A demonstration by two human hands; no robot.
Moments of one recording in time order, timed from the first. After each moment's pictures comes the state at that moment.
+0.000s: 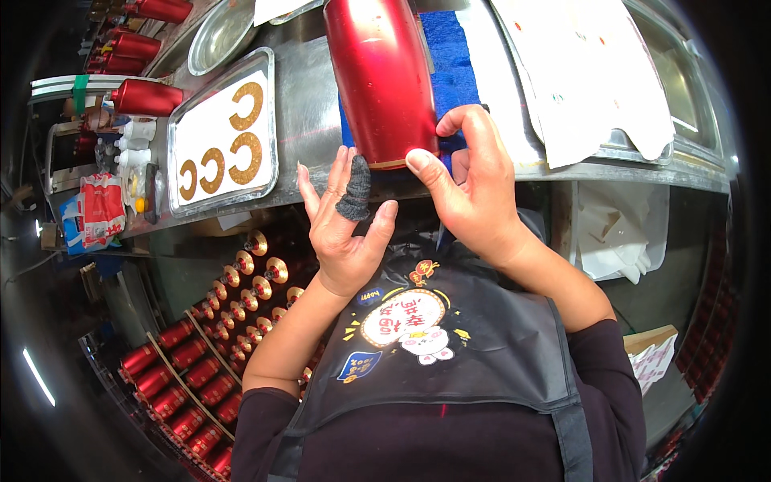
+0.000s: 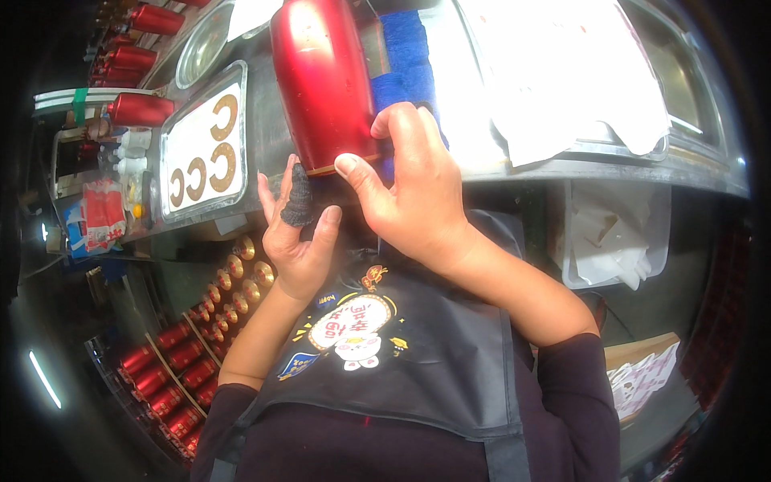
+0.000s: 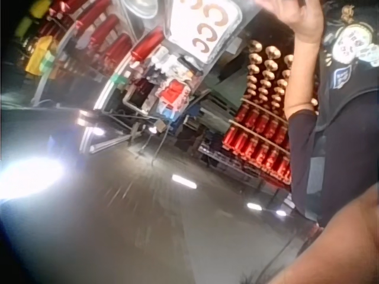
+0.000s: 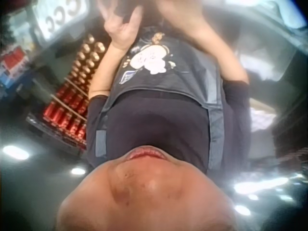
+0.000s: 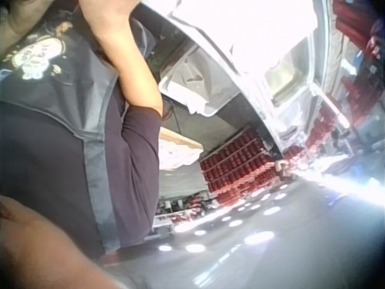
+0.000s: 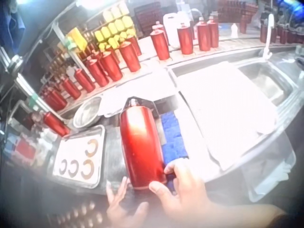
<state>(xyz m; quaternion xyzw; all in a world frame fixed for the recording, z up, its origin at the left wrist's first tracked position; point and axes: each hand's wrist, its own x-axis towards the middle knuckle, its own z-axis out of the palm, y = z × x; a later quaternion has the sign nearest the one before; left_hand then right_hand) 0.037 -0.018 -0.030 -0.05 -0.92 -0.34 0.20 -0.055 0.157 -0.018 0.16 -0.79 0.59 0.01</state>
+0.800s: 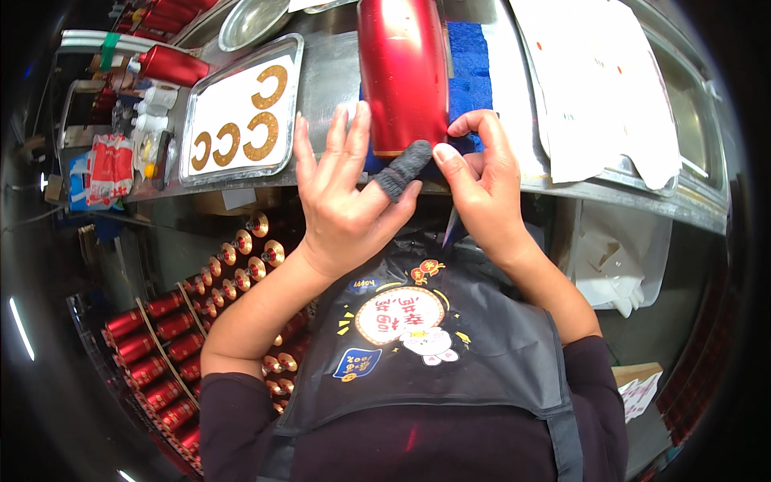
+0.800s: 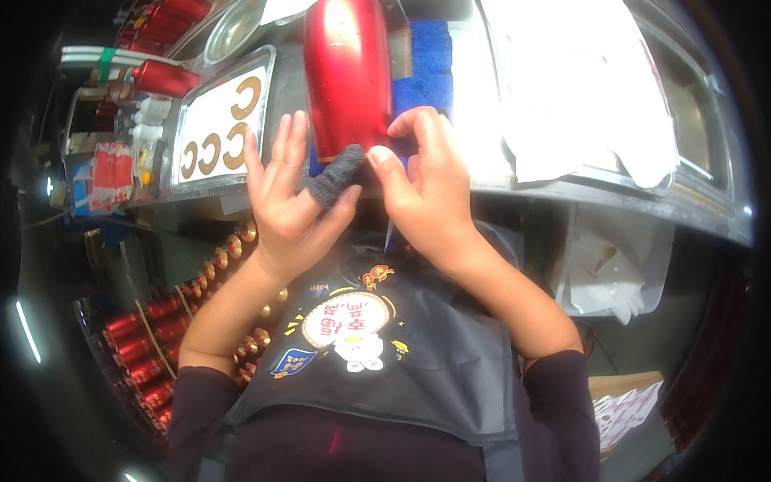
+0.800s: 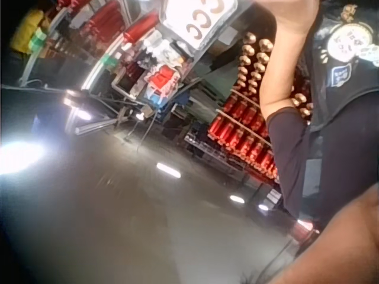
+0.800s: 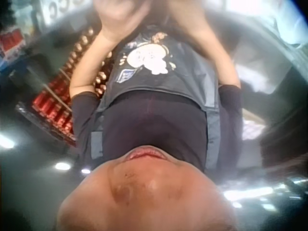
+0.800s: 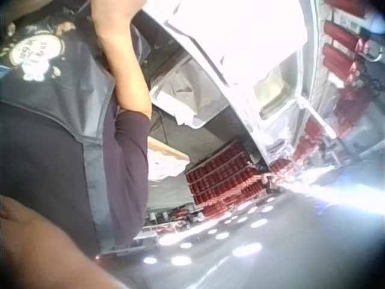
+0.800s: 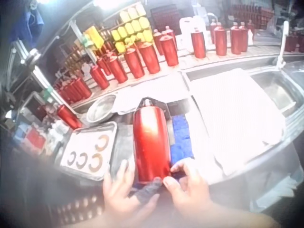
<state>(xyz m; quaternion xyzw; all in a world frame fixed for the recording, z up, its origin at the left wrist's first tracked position) 0.013 -0.013 0.014 -0.13 -0.96 -0.11 0.21 -0.056 0.164 -0.018 0.11 -0.72 0.68 -0.09</state>
